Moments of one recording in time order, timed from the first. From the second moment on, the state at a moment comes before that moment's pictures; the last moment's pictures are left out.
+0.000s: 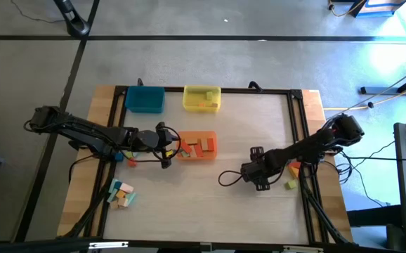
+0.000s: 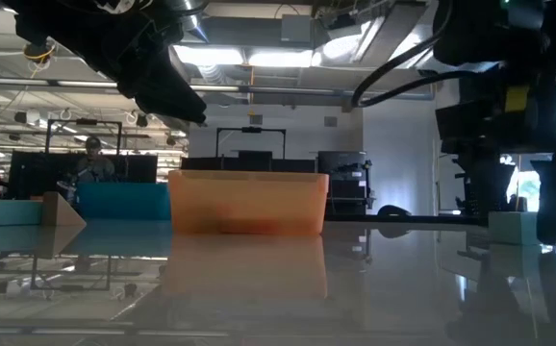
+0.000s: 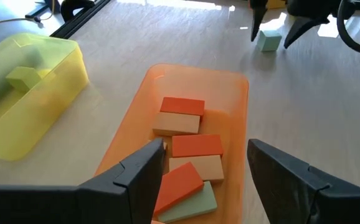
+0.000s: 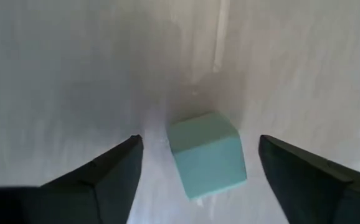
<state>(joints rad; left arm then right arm) -0.12 1.12 0.56 0.01 -0.34 -0.18 0.35 1.58 0.84 -0.76 0.14 0.21</state>
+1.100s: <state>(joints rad) -0.12 1.12 0.56 0.07 -0.34 -0.17 0.10 1.50 1.07 -0.47 0.27 -0.14</state>
